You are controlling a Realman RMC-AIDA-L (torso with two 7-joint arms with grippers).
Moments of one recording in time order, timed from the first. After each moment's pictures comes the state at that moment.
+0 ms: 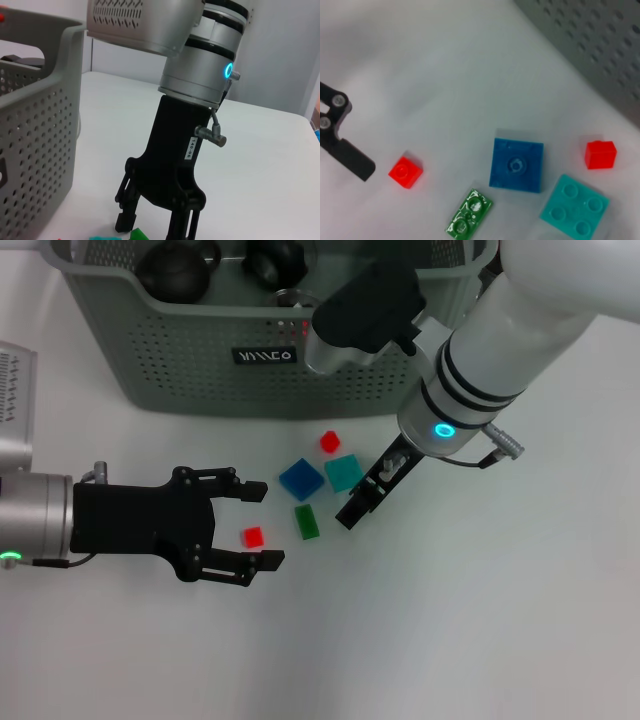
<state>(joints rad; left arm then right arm) -0.43 -2.14 0.71 0.76 2.18 1.68 -1.20 1.04 2.12 -1.84 -0.70 -2.34 -1.13 2.78</state>
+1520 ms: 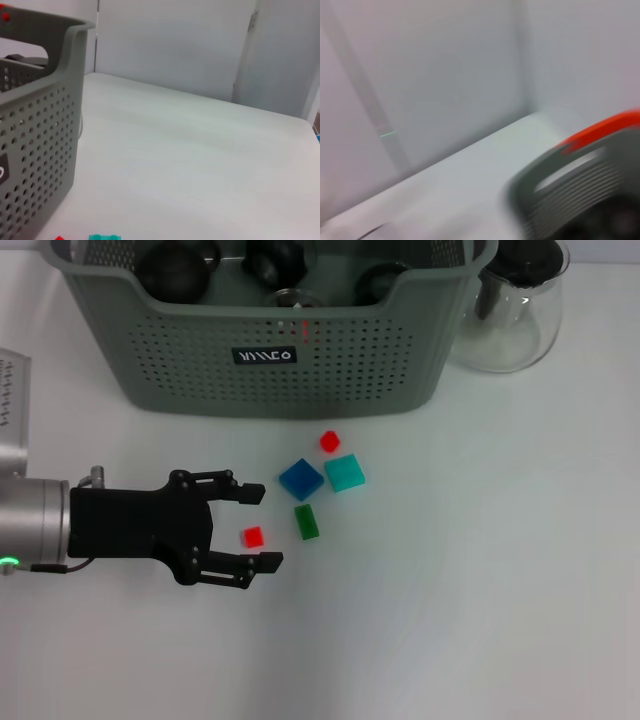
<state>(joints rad) -0.42 -2.14 0.70 0.77 2.18 1.69 -1.20 1.12 2.05 -1.05 -1.29 -2.26 -1.56 2.66</state>
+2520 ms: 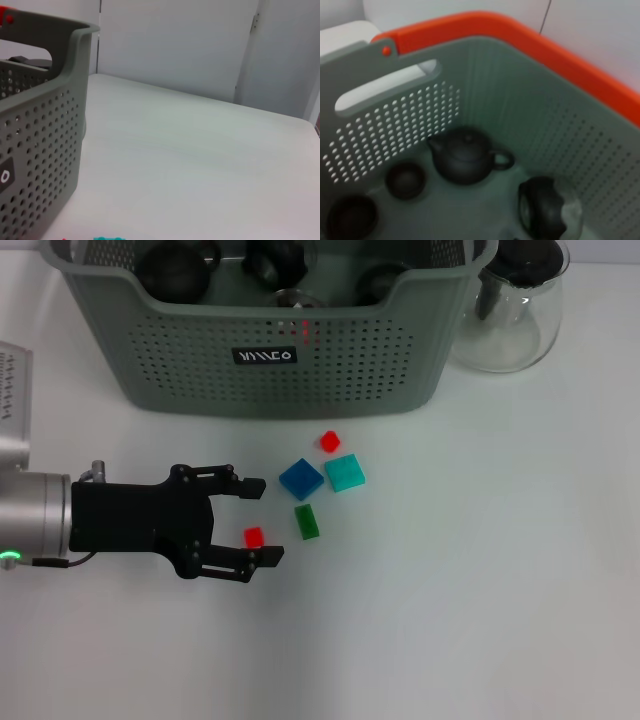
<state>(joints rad) -0.43 -2.14 0.70 0.76 2.17 1.68 -1.21 1.33 2.10 -1.22 -0.56 -2.64 -0.89 2.57</state>
